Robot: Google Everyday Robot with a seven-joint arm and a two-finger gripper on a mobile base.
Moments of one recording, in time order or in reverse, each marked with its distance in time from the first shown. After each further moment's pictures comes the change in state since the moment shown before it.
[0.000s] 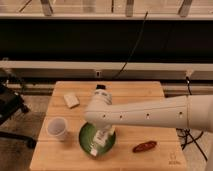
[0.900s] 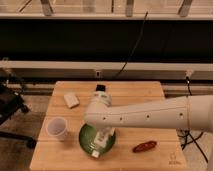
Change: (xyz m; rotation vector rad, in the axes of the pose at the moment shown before) arm -0.005 0.000 0.001 0.005 0.011 -0.074
